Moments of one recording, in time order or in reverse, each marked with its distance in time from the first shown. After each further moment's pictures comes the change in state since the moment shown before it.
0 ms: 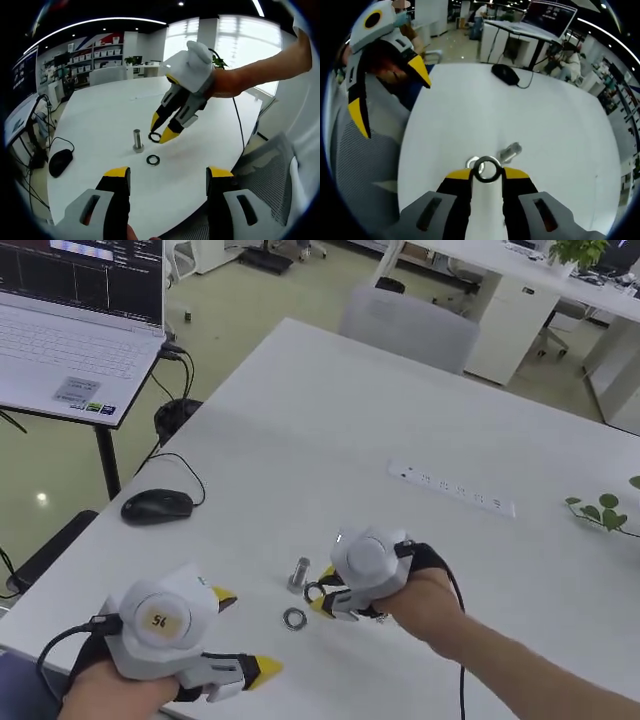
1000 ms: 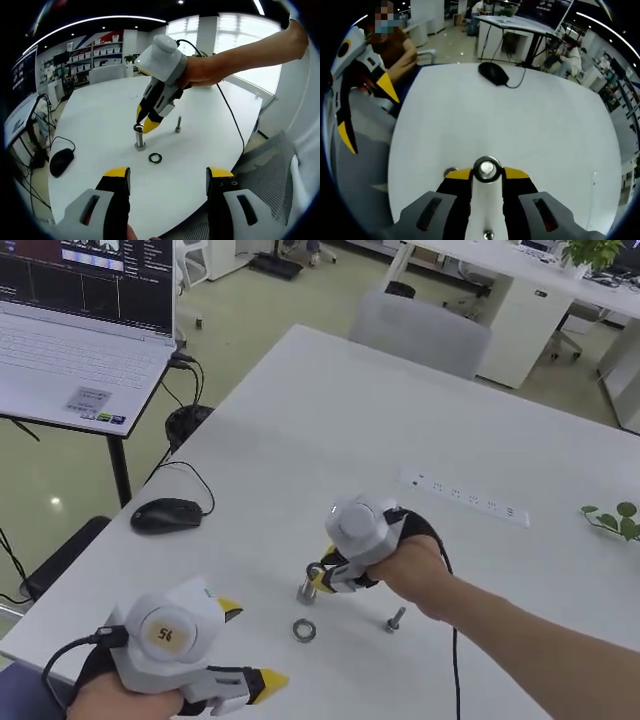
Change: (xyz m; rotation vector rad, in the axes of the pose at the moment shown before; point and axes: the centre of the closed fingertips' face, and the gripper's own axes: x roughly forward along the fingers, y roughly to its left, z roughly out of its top) left arm 0.000 0.006 -0.003 0.001 0.020 0.003; right arm 0.020 -0.037 0.014 0.020 0.046 0.022
